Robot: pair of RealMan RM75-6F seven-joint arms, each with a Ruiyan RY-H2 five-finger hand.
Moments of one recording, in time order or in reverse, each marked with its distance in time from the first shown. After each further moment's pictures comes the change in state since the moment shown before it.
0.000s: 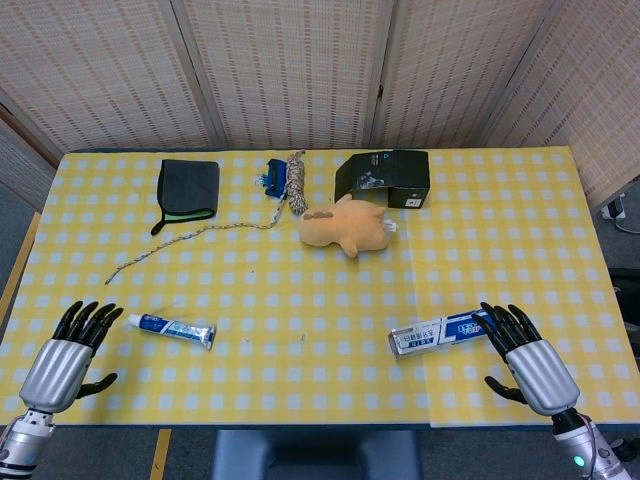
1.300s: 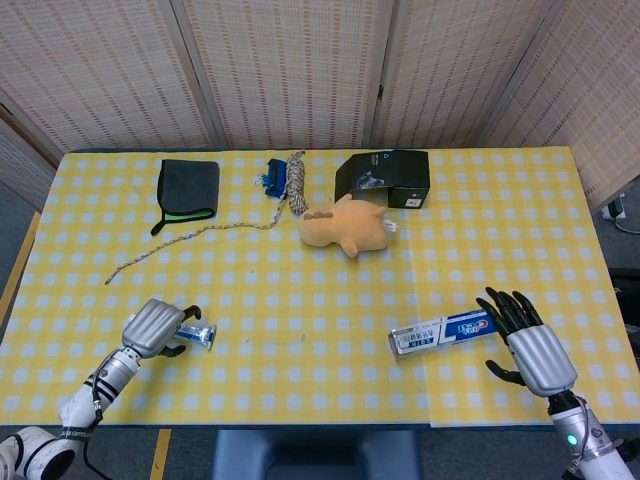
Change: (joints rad) left arm -0.355 -0.170 -0.063 0.112 -0.186 -0.509 0.063; right arm 0.035 -0.032 0.051 0.029 0.091 -0.061 0.002
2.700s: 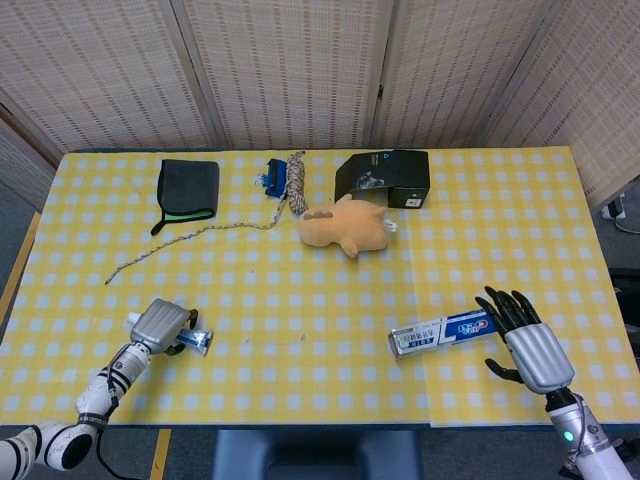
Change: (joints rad) left arm -0.067 -0.055 0.019 0.031 -0.201 -0.101 0.174; right arm 0.010 -0.011 0.003 0.008 0.024 -0.021 -0.016
